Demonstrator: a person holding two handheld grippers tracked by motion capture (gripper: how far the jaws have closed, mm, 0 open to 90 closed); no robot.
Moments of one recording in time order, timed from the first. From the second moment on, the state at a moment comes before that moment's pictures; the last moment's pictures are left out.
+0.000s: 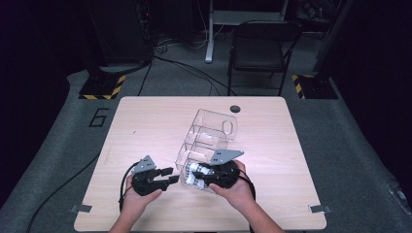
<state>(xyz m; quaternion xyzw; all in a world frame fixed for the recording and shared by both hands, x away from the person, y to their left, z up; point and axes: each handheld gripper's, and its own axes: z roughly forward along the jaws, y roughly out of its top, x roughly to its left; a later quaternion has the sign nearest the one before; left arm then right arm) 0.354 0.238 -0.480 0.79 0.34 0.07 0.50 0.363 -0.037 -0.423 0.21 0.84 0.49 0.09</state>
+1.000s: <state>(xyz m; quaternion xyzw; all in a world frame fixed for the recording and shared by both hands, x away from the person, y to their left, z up) 0.362 0.215 -0.509 0.79 0.32 0.06 0.52 0.361 -0.027 -0.414 0.21 0.85 0.46 0.10</state>
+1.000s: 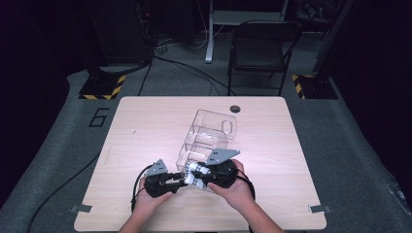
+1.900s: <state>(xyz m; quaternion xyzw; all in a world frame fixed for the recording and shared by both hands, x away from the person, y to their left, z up) 0.356 0.205 -0.505 0.82 0.29 0.08 0.49 0.366 -0.020 -0.409 0.18 0.89 0.40 0.10</state>
